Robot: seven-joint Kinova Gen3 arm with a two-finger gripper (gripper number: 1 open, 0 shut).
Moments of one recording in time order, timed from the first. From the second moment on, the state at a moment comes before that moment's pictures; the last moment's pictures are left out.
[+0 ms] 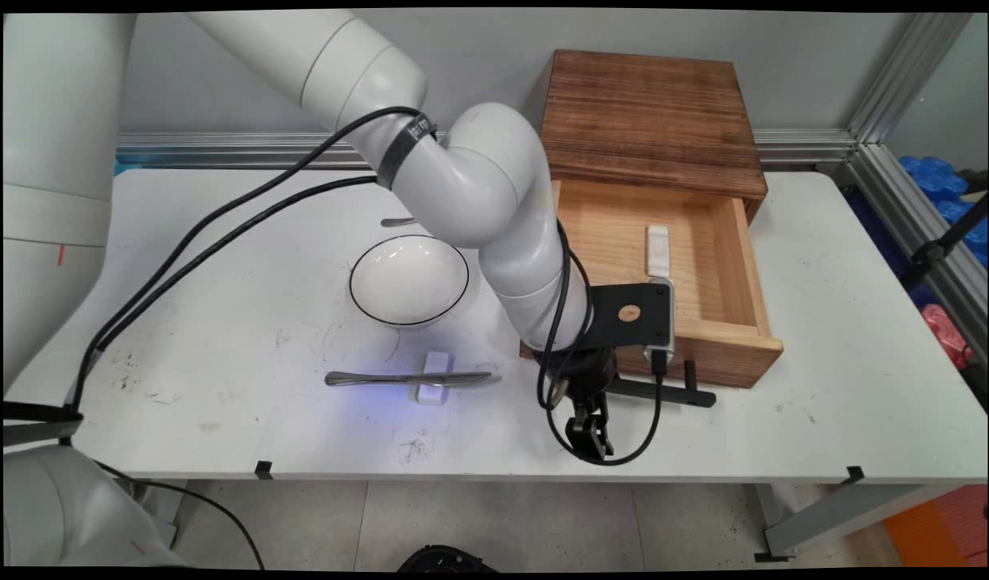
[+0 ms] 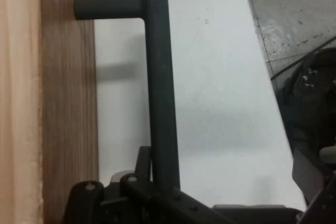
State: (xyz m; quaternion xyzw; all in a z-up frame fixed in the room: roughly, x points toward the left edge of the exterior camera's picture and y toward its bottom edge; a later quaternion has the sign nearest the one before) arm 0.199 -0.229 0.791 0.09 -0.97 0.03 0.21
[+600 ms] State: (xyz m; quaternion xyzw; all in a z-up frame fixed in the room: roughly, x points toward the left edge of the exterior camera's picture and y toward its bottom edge) arm 0.198 -0.220 0.790 0.09 -0.97 0.03 0.21
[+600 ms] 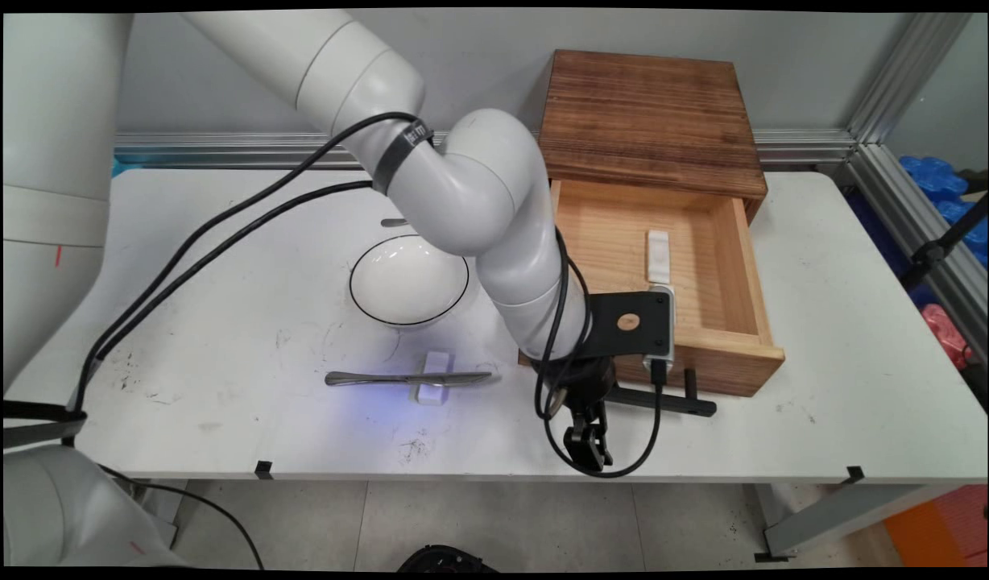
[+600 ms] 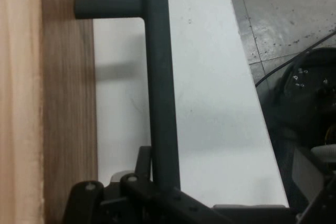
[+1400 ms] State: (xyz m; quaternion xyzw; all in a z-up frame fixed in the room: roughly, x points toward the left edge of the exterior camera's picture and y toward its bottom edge) arm 0.195 -0.209 0.790 0.09 -0.97 0.02 0.21
